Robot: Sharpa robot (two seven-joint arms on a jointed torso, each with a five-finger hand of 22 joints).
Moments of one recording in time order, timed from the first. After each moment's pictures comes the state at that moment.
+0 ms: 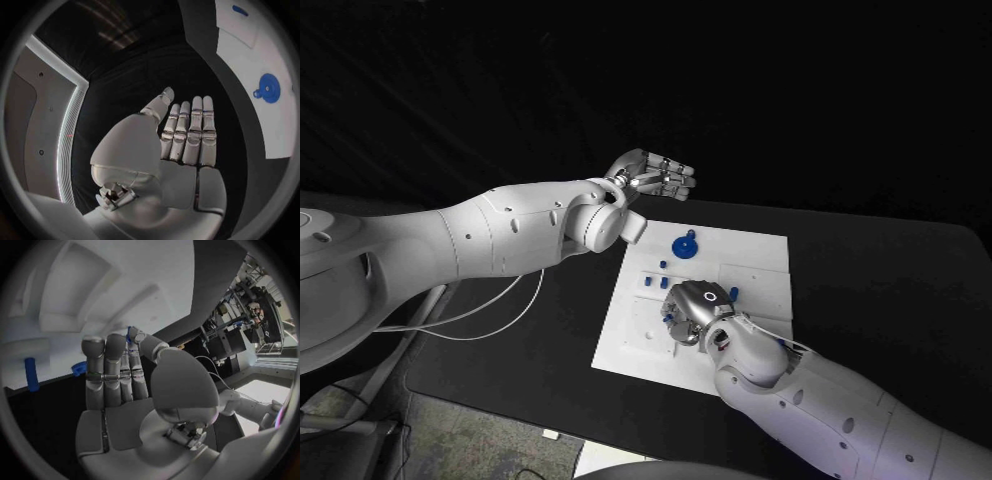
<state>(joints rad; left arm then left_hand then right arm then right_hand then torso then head) 1.29 -0.72 -0.07 1.23 -0.21 -0.30 0.30 1.35 0.03 0.18 -0.24 0.11 1.04 0.14 0.06 0.06 1.09 0.14 0.06 0.06 1.15 0.13 0.06 0.07 0.08 1.00 0.10 0.07 0.41 0.87 -0.27 0.04 1.22 -1.96 -0.36 -0.32 1.28 -0.10 0.61 -0.24 0.05 1.29 0.07 0.06 0.09 1.37 0.02 0.06 0.06 1.45 -0.07 0.76 0.73 0.08 1.46 -0.09 0.60 1.31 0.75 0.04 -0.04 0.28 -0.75</state>
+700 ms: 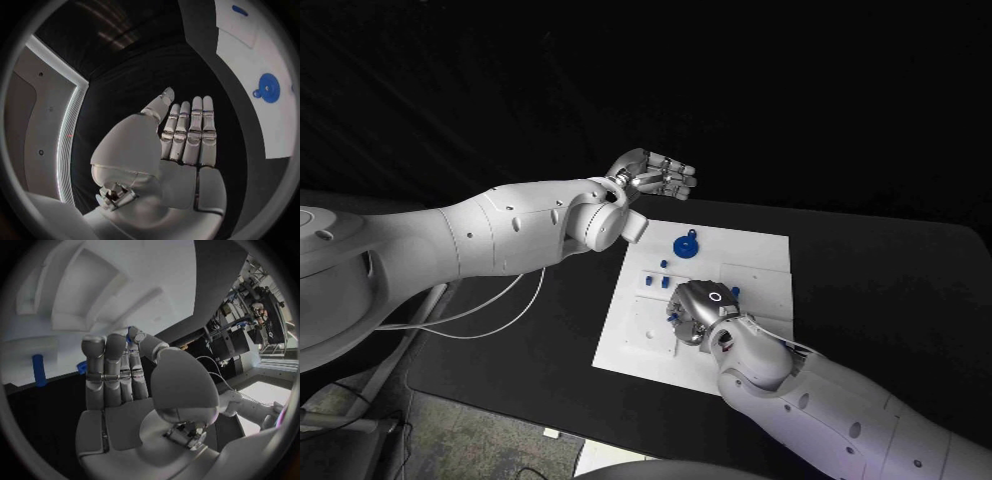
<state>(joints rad) 1.29 -0.72 -0.07 1.23 -0.21 -0.30 0.29 1.35 0.03 0.18 -0.24 0.11 1.04 0.14 0.06 0.06 1.09 0.14 0.06 0.06 1.14 0.12 0.06 0.07 0.08 1.00 0.10 0.07 0.41 0.87 -0.29 0.04 1.25 -1.97 -0.36 -0.38 1.28 -0.10 0.61 -0.24 0.05 1.29 0.07 0.06 0.09 1.37 0.02 0.06 0.07 1.45 -0.07 0.76 0.73 0.08 1.46 -0.09 0.61 1.31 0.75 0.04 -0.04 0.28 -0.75</state>
